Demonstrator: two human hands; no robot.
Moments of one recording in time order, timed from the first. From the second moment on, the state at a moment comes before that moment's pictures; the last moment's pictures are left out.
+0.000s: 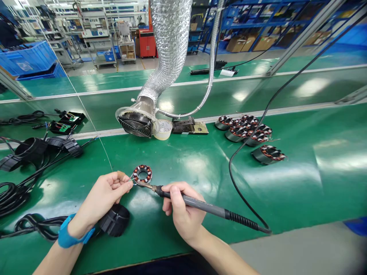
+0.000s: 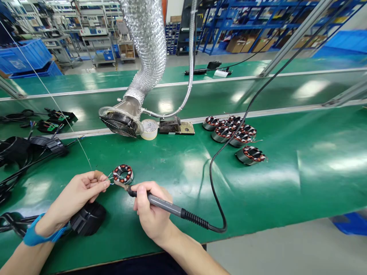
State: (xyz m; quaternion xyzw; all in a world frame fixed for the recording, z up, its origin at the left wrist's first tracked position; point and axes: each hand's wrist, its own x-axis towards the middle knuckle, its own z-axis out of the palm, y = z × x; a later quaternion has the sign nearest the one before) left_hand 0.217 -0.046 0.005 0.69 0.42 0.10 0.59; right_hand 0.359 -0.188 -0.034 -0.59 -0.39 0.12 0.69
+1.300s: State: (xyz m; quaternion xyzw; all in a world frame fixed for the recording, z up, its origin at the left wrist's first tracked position) left_hand 0.202 -0.029 0.015 0.68 0.37 0.00 0.63; right_hand 0.366 -0.189 -0.027 -0.55 -0.52 -0.13 0.64
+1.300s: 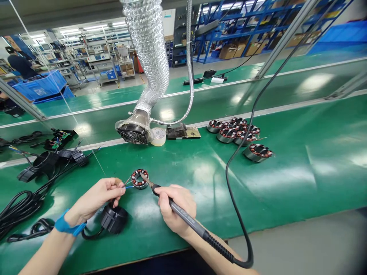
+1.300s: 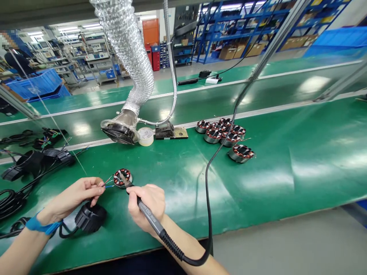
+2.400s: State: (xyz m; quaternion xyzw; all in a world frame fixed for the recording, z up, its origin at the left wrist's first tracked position) left_hand 0.218 -0.027 0.008 0.60 0.43 0.08 0.67; right_hand 0.368 -0.187 -0.030 -0.50 -0.55 -0.18 0.65
